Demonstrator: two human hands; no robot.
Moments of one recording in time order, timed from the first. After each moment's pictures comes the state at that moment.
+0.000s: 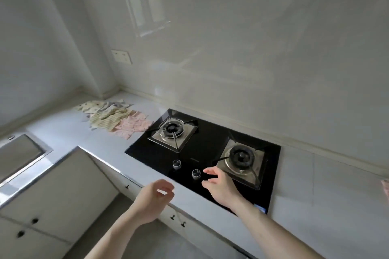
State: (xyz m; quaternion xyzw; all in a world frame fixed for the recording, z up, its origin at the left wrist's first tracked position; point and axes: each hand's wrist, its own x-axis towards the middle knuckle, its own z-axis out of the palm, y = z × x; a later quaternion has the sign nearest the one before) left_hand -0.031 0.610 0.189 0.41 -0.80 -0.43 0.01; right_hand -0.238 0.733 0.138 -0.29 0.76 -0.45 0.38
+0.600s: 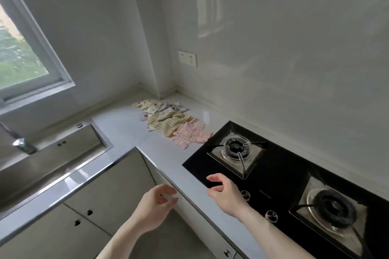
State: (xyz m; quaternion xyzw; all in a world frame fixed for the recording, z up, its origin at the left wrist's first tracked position) left_hand 0.100 0.407 0.182 0.50 -0.75 -0.43 0.10; right_hand -0.137 0.489 0.148 -0.38 0.71 -0.39 0.45
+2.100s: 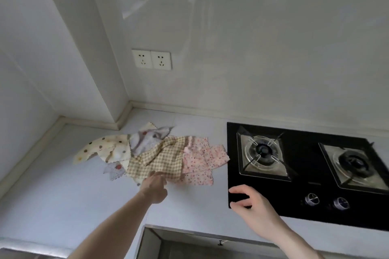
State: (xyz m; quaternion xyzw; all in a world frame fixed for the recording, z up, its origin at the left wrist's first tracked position) left_hand 0.032 -0.144 0.022 0.24 -0.93 -0.16 -0.24; right_hand -0.007 0.186 0.161 -0.11 0.86 -0.39 0.32
